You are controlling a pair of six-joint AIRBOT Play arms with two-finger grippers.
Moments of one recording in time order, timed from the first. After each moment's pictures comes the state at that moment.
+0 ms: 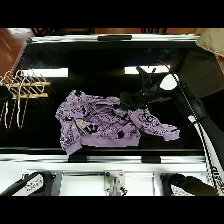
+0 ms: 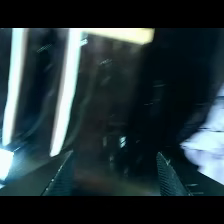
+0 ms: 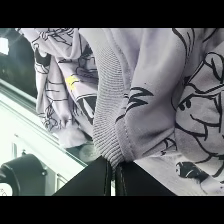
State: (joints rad) left arm 0.36 -1.10 1.31 1.55 -1.29 -1.44; right arm 0.33 -1.32 1.25 -0.86 1.21 1.62
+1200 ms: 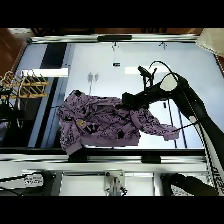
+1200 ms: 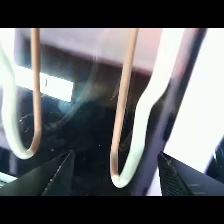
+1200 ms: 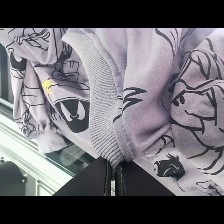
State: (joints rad) left arm 0.43 -1.44 1.10 1.80 -1.05 -1.36; right arm 0.33 -1.31 1.25 -0.95 1.21 1.65
